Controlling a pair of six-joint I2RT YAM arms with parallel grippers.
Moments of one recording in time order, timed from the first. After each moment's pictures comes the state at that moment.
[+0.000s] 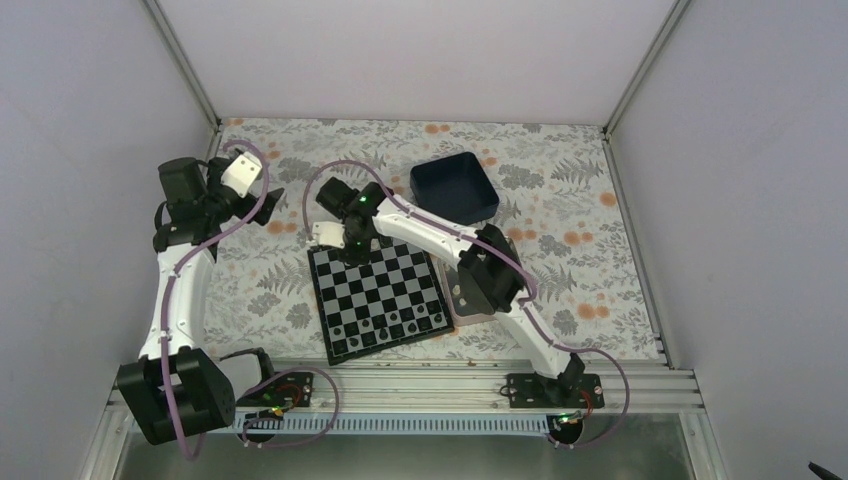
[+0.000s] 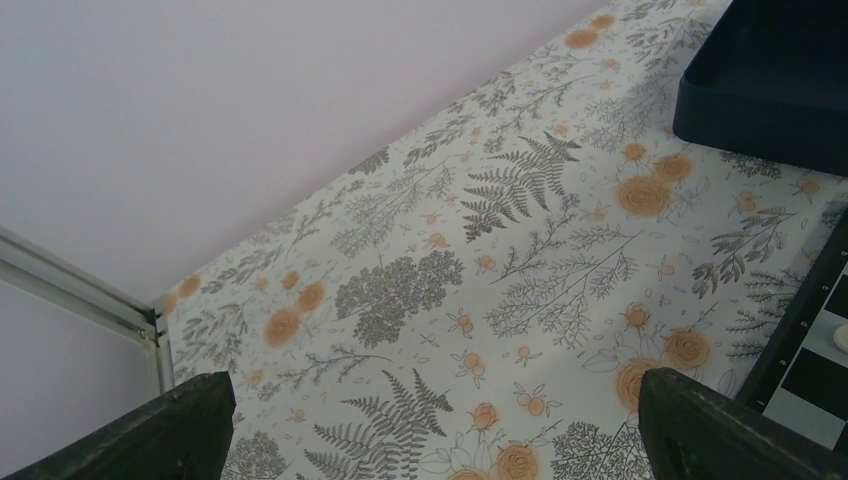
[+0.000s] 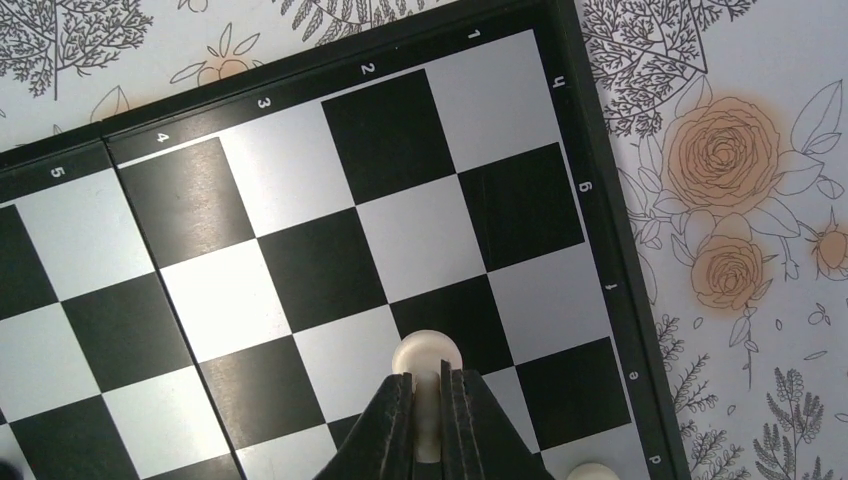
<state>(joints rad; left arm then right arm) 0.26 1.12 0.94 -0.34 0.54 0.62 0.98 2.38 2.19 -1.08 -0.14 -0.57</state>
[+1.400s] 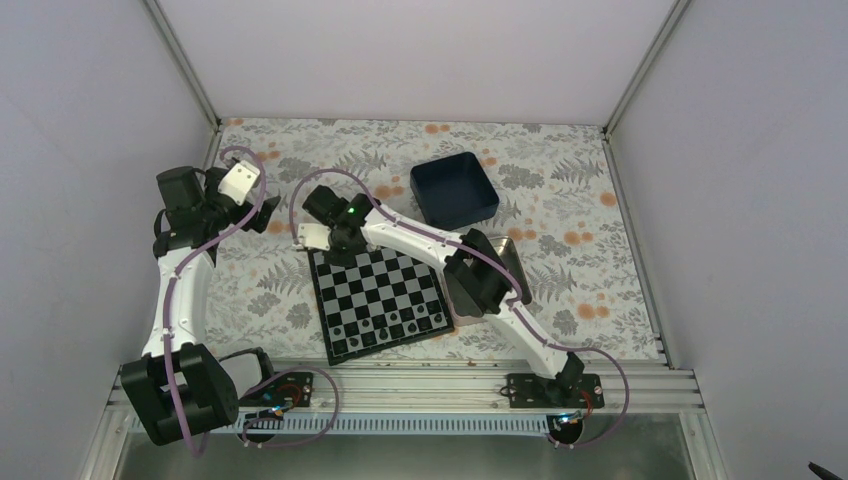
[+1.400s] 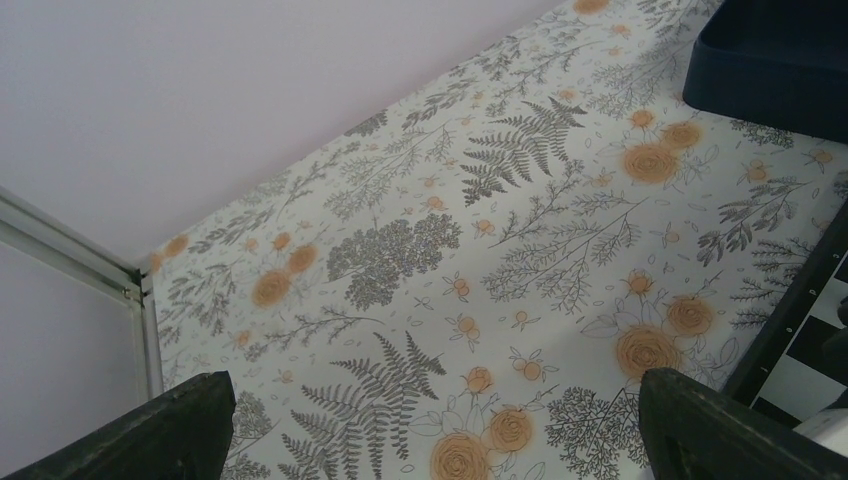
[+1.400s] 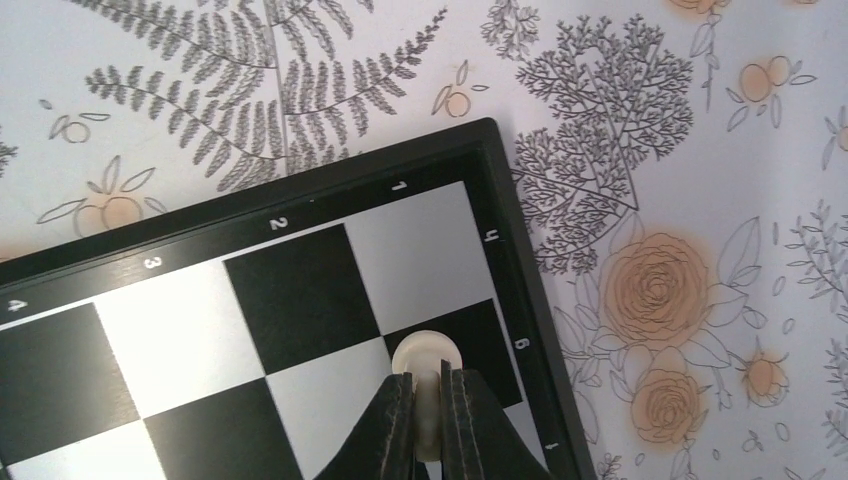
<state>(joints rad) 0.30 1.12 0.88 -0.33 0.56 0.63 1.02 2.47 2.24 -0.92 -0.06 -0.57</state>
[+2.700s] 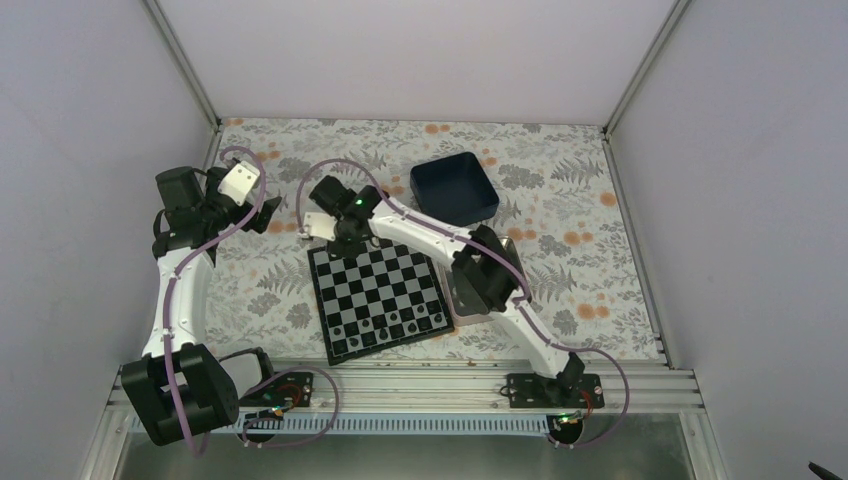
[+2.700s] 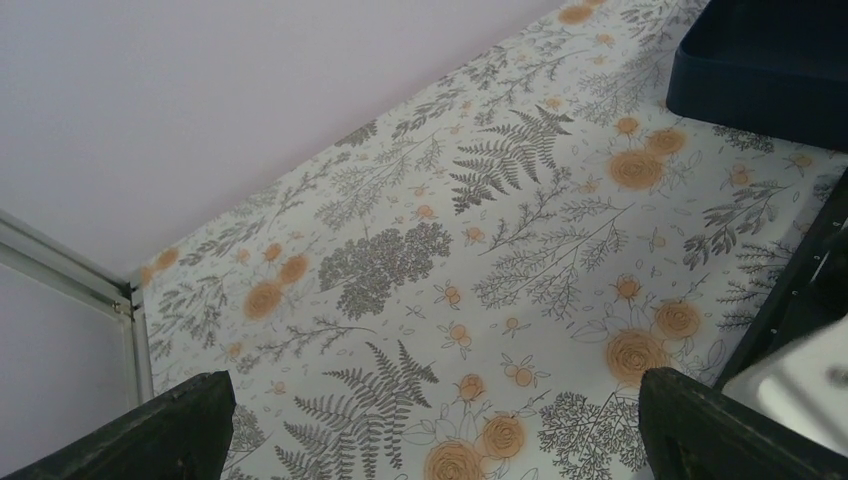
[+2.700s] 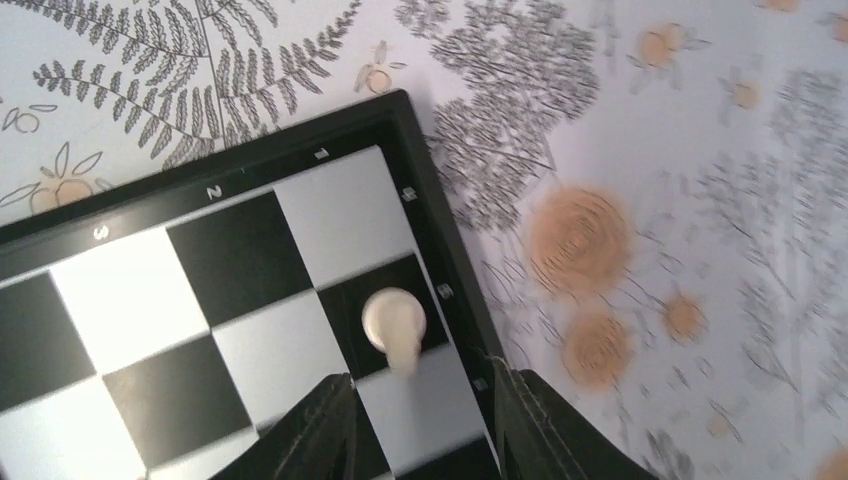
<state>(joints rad) 0.31 1.12 0.88 -0.33 0.59 0.64 0.99 2.45 2.23 -0.91 -0.04 -0.55</state>
